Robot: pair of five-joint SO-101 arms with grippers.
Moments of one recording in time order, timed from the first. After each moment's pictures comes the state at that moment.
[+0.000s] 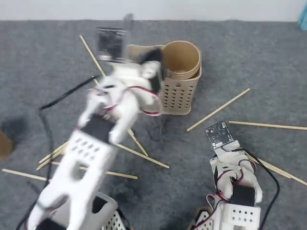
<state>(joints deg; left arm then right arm) 18.2 -37.8 29.3 34.1 23.9 2.9 -103.1 95.1 66.2 32.1</state>
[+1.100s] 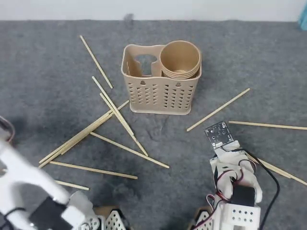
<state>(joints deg) -58.7 -16.7 28.8 58.2 0.0 2.9 -103.1 95.1 66.2 32.1</state>
